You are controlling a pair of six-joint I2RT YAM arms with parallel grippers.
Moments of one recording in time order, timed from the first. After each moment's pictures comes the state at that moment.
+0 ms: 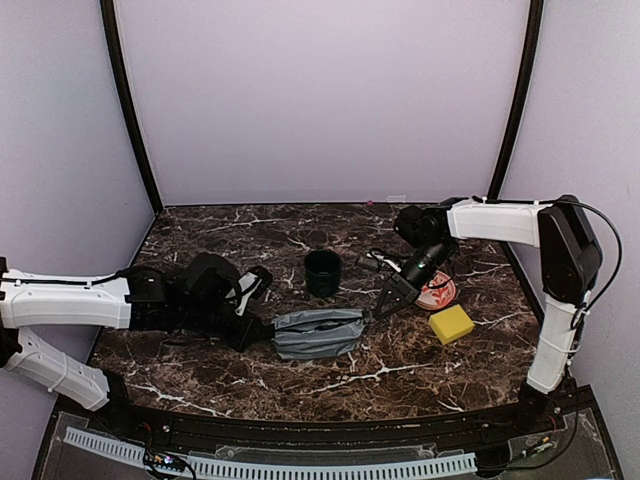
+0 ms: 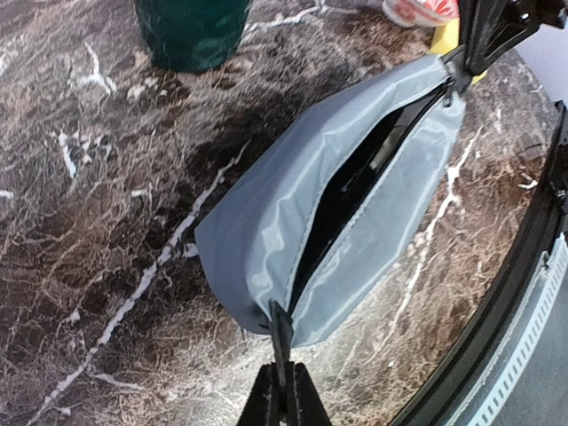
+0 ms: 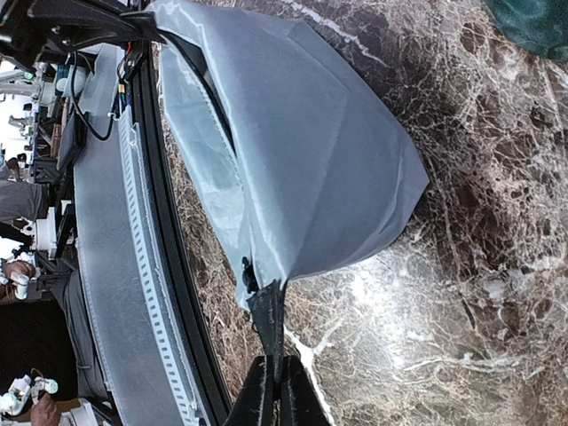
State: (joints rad) left arm -0.97 1.25 0.76 -0.39 0.01 -0.39; right arm 0.57 1.89 1.38 -1.05 -0.83 -0.44
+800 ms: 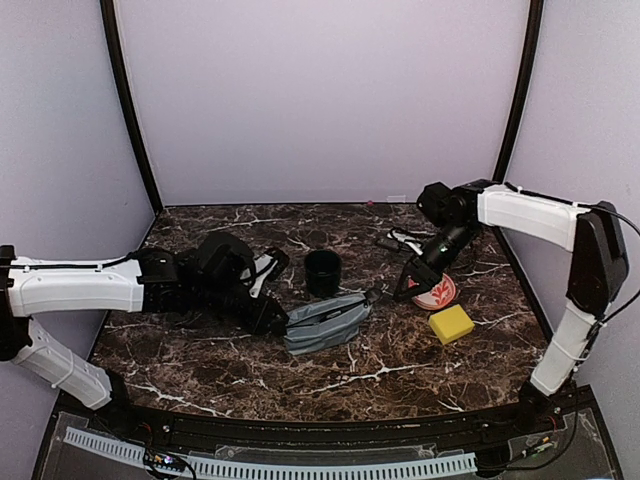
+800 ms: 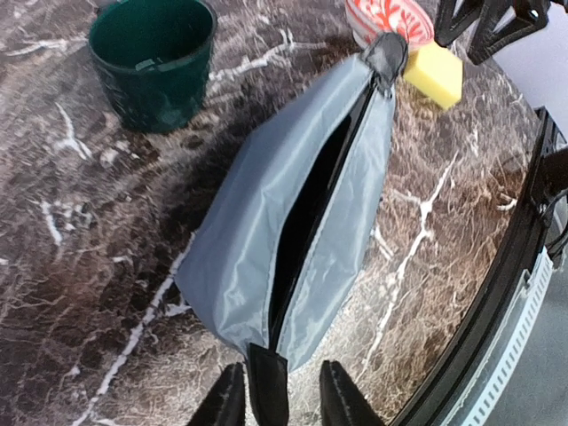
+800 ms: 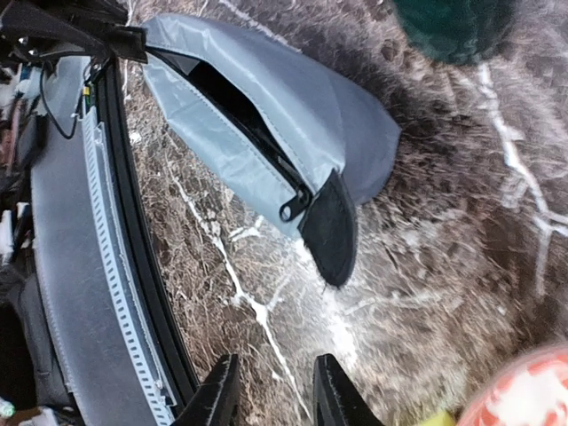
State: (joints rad) left arm -0.96 1.36 0.90 -0.38 0.07 -0.35; right arm 0.50 1.77 1.40 -1.11 -0.71 -0.50
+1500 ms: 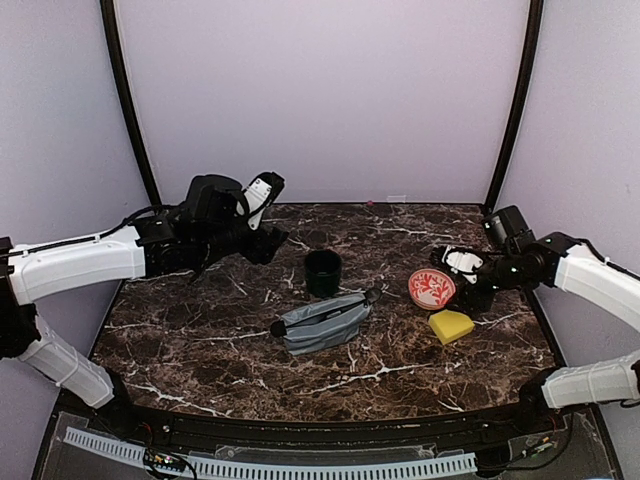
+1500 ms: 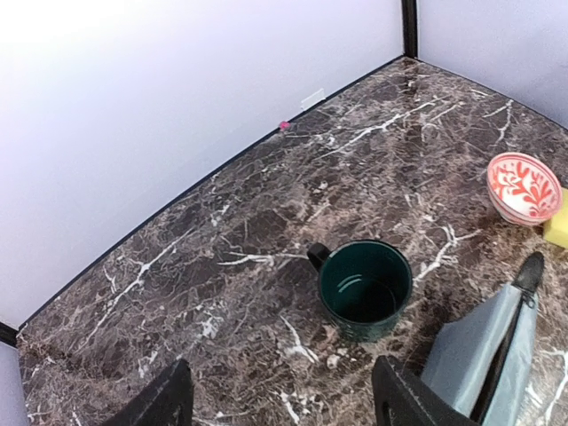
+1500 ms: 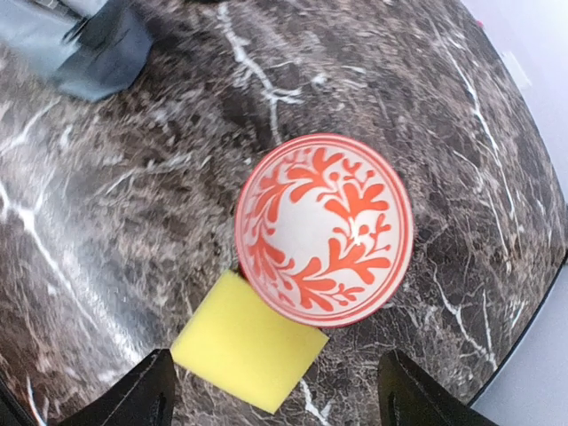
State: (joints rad) left arm -0.85 1.38 1.11 -0.21 -0.32 0.09; right arm 0.43 1.13 0.86 -0.72 -0.11 -0.61
